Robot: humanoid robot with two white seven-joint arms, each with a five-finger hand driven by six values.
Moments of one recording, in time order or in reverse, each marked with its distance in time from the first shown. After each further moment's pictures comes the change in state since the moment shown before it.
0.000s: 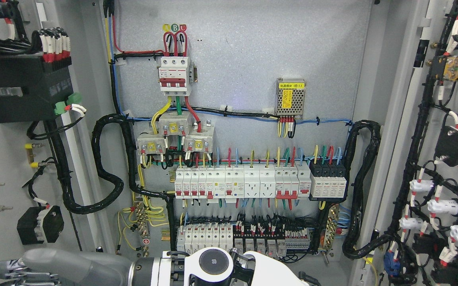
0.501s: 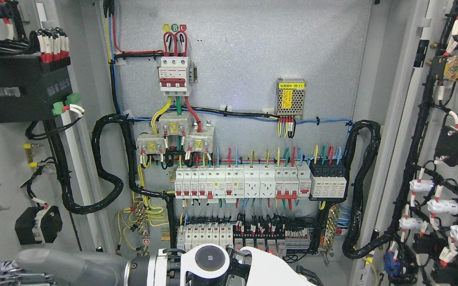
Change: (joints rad) left arm -0.001 0.000 0.000 0.000 0.000 0.000 0.002; right arm -0.043 0.000 0.038 0.015 -0.046 -0.008 0.000
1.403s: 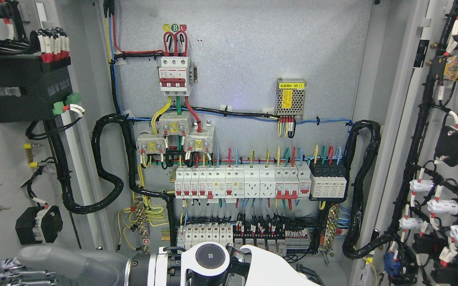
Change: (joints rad) left arm 0.000 0.000 0.000 0.001 0.005 -0.002 0.002; right arm 0.019 -0.006 -0.030 0.001 0.003 -0.015 -0.001
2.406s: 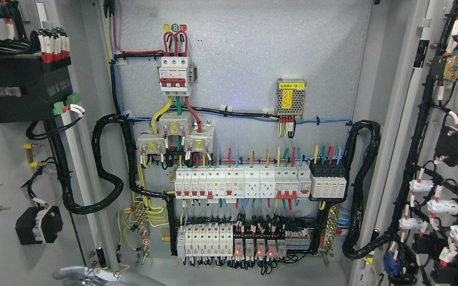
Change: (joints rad) left arm 0.202 0.070 -0.004 -0.398 -0.062 -0.357 -0.213; right arm 0.595 -0.008 -0.340 -0.181 0.614 -0.144 -0.028
